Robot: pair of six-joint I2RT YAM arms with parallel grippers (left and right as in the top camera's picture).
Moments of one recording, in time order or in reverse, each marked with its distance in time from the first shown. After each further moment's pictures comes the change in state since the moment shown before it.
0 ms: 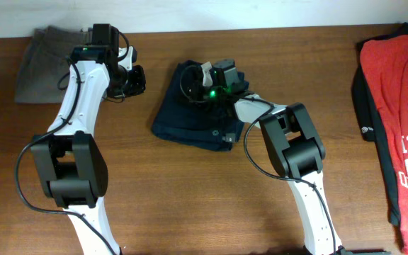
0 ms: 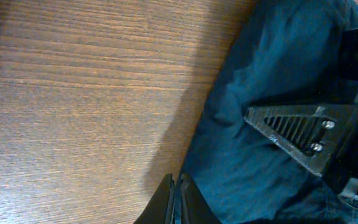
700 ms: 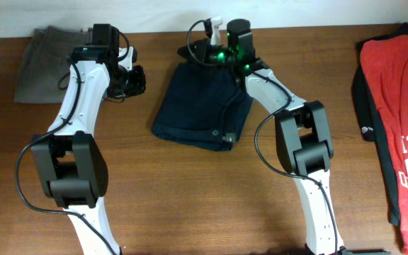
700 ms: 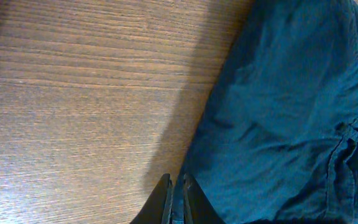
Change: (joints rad) left arm -0.002 0.000 0.000 0.000 0.001 0.000; right arm -0.074 -0.007 0.315 -0.079 0.029 0.016
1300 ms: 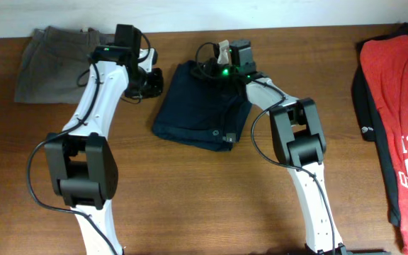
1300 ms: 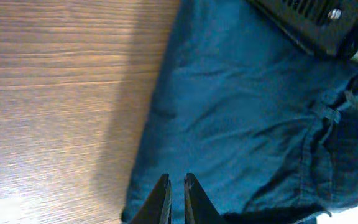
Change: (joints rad) left arm -0.106 0.000 0.000 0.002 -0.001 0.000; right arm -0.049 0.155 0.000 -0.022 -0.007 -0.026
